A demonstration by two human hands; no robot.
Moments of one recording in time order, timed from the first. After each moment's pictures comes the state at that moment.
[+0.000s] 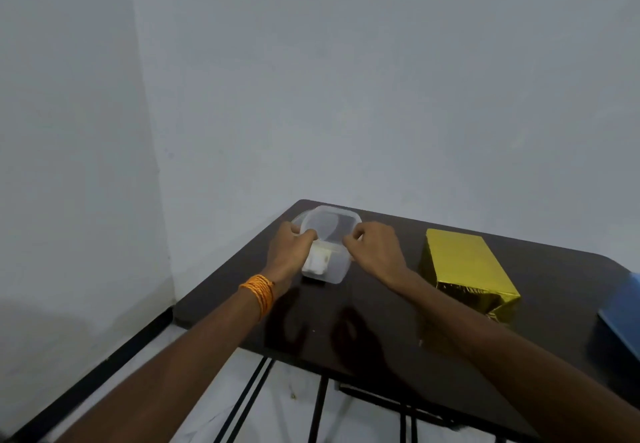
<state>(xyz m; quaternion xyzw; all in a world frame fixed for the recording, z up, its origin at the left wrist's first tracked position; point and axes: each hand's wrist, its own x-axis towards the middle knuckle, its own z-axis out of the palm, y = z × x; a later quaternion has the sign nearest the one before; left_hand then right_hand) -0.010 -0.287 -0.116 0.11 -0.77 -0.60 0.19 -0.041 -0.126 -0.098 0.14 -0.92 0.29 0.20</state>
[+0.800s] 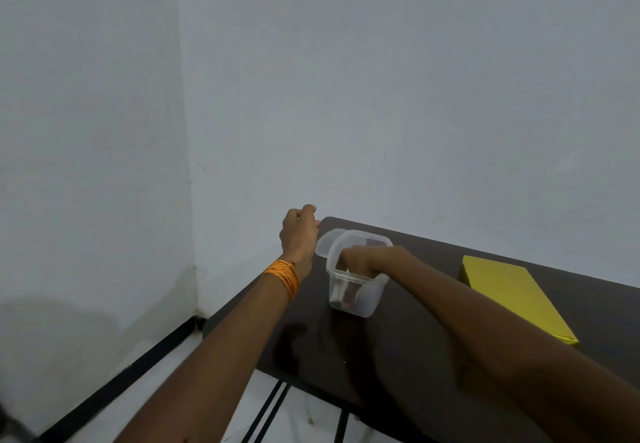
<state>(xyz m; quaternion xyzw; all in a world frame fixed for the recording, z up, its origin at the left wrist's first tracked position) -0.035 -0.320 -0.073 0.15 -0.63 -0.72 0.25 -0.090 -0.198 -0.069 0.35 -0.92 -0.15 -0.12</state>
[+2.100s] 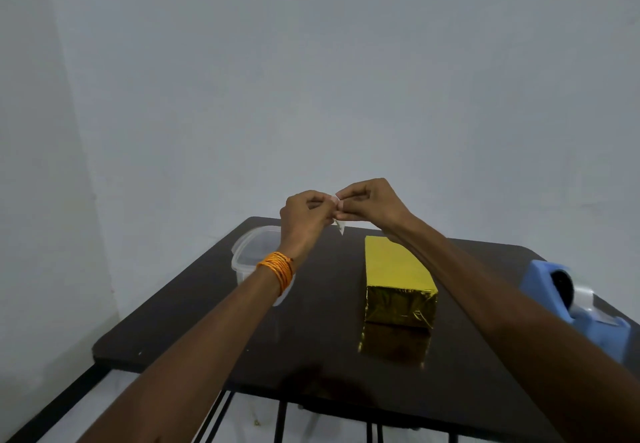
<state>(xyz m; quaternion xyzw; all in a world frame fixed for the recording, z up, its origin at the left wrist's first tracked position) -0.029 -0.166 -0.042 -0.10 -0.70 -0.66 0.27 -0.044 -0.014 -0.003 0.26 -0.77 0.58 0.07</state>
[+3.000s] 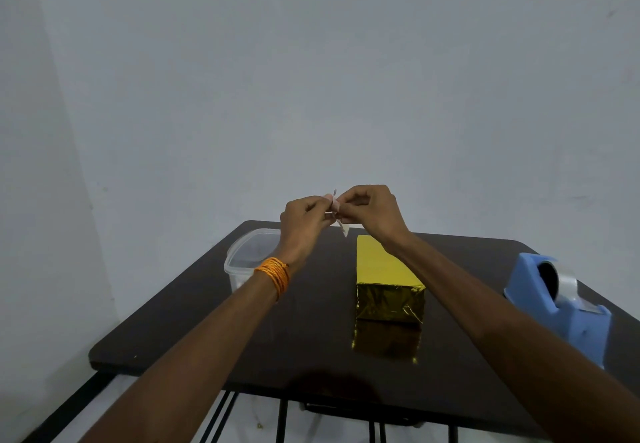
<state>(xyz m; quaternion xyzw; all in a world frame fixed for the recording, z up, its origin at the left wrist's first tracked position) -0.014 -0.147 -0.041 -0.14 -0.67 -0.69 0.22 -0.032 0.000 -0.022 0.25 -0.76 0.56 0.20</state>
